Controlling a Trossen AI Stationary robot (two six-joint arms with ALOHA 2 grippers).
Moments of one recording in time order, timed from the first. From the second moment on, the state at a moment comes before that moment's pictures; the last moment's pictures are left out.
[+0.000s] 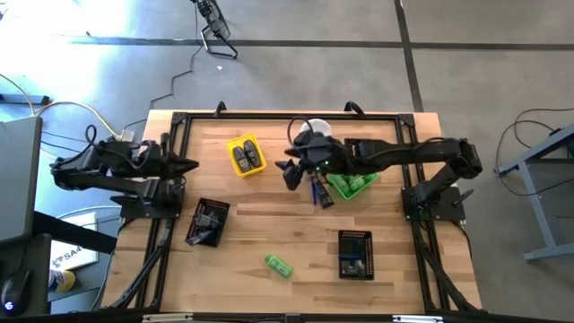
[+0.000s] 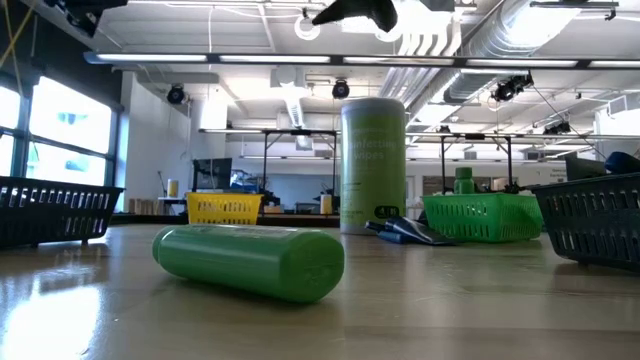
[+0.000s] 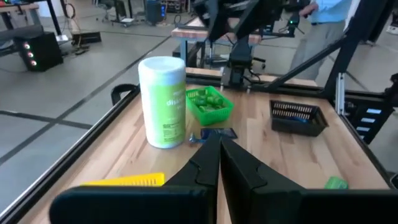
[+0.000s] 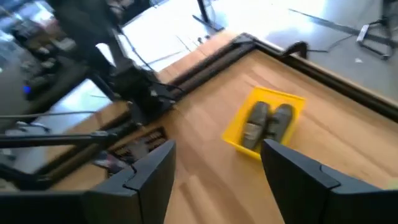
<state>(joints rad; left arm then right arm) -0.12 0.19 0.73 -0.68 -0.29 -0.11 0.04 1.62 1.56 -0.42 0.33 0.58</state>
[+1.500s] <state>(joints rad) -0.12 0.17 0.73 -0.77 -0.21 -0.08 0.21 1.89 1.65 -1.05 0.40 1.30</state>
